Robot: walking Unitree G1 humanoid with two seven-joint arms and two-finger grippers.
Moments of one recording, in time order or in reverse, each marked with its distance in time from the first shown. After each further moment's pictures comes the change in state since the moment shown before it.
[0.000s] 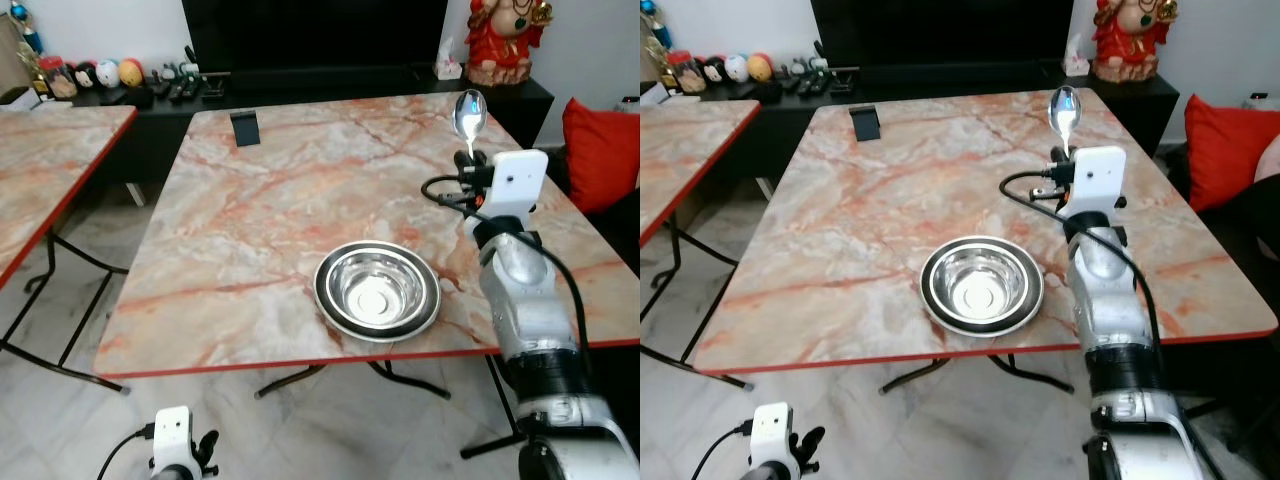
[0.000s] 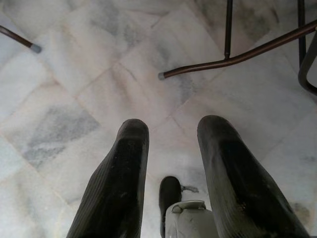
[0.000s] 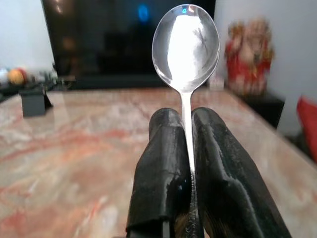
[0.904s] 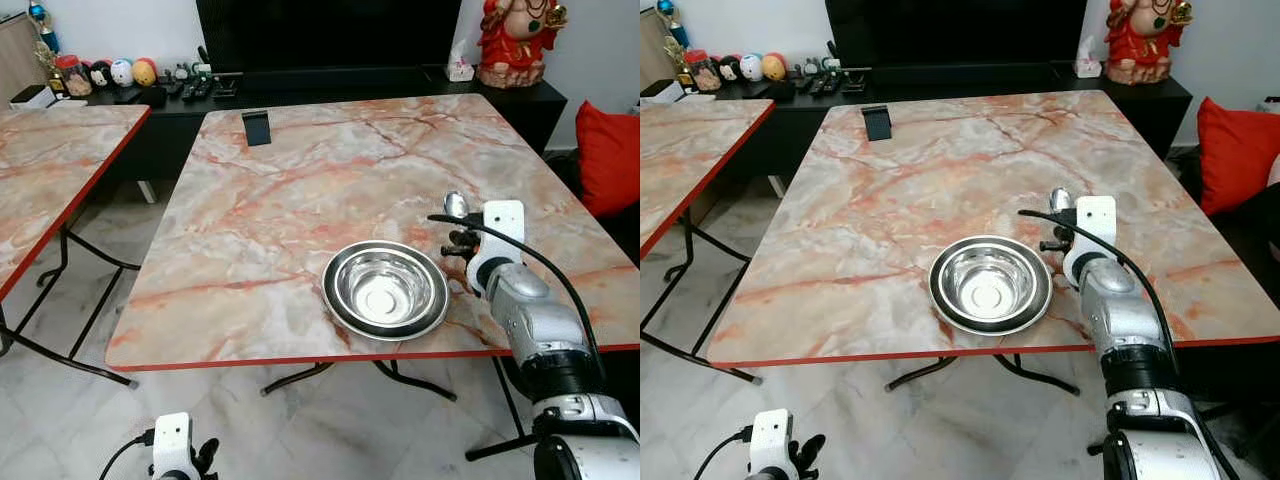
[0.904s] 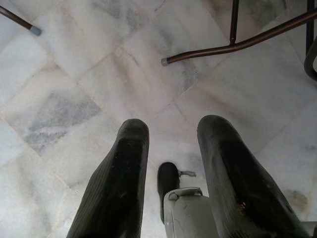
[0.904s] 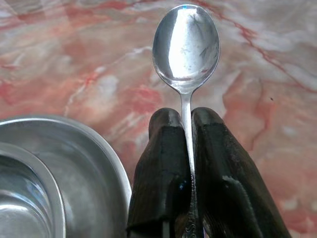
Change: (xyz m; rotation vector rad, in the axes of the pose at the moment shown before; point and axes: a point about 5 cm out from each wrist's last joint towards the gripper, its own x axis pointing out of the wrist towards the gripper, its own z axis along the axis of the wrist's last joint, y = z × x) left arm -0.001 0.000 -0.005 -0.005 0.034 -0.015; right arm -0.019 -0.011 -0.071 0.022 0.400 0.029
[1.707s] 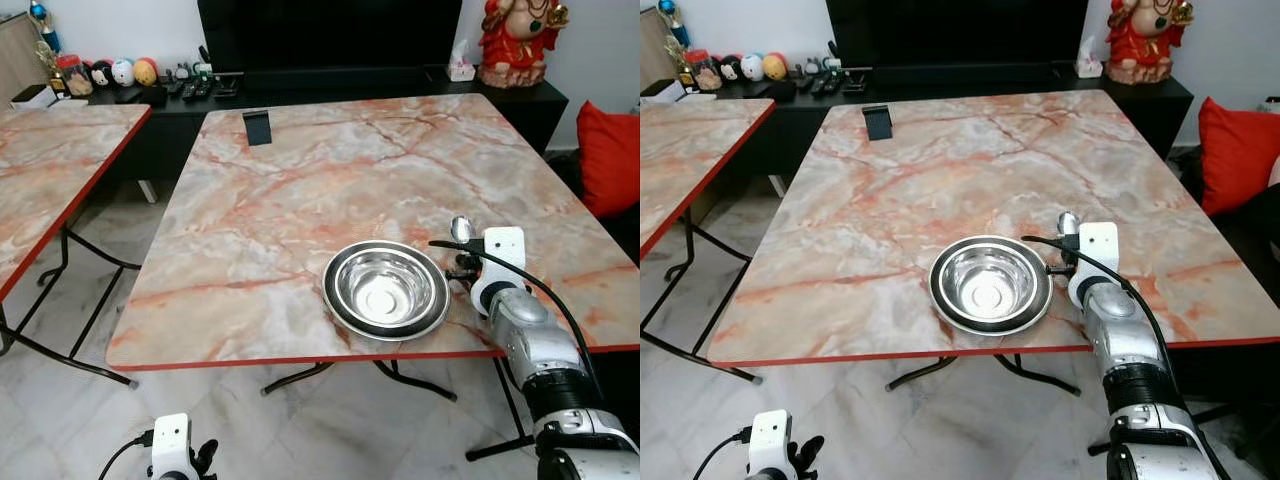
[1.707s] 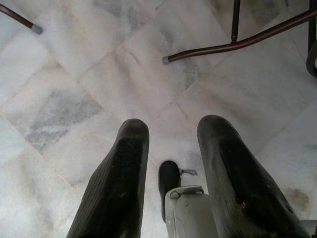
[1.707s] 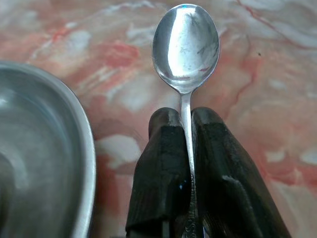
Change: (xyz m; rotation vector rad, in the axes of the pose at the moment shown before) left arm 0.000 0.001 -0.001 0.003 0.005 0.002; right arm 0.000 -0.011 -0.036 -0.029 0.048 -0.047
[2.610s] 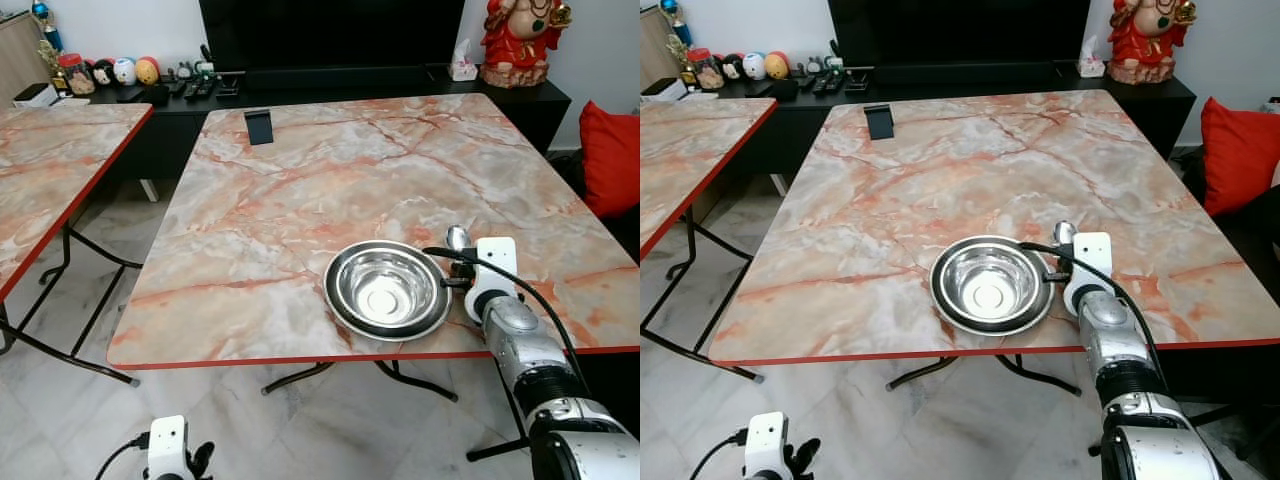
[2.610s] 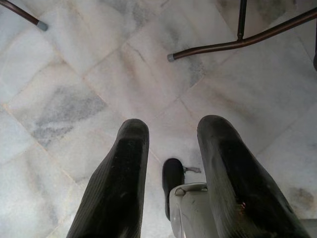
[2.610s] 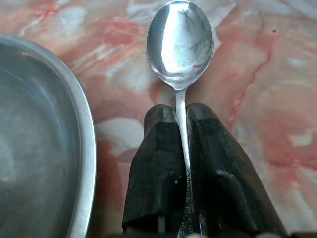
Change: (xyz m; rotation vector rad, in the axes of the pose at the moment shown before) left arm -0.001 0.005 -0.001 0.005 0.006 0.010; right arm 0.008 0.005 -0.015 -0.004 0.013 0.001
